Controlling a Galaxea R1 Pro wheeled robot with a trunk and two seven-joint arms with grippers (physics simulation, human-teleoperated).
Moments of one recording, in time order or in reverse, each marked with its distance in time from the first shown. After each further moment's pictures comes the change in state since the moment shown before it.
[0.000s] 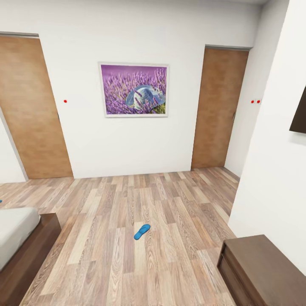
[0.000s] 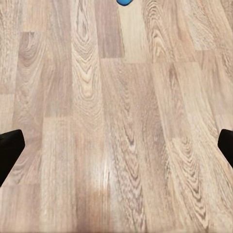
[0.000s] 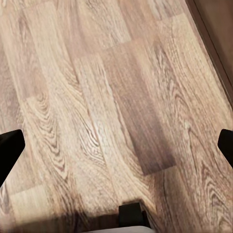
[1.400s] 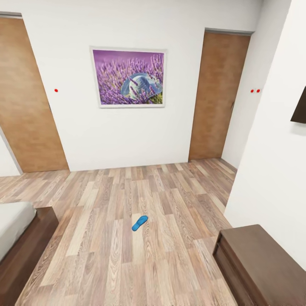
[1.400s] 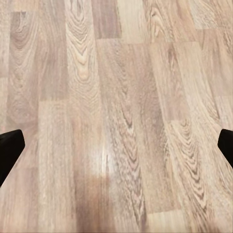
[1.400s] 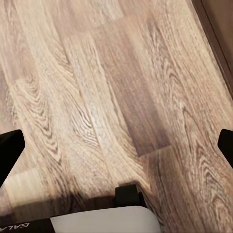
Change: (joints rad) left arm 0.000 0.000 0.000 0.000 0.000 0.000 0.000; right arm 0.000 0.000 0.000 0.000 0.000 0.000 0.000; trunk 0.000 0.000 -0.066
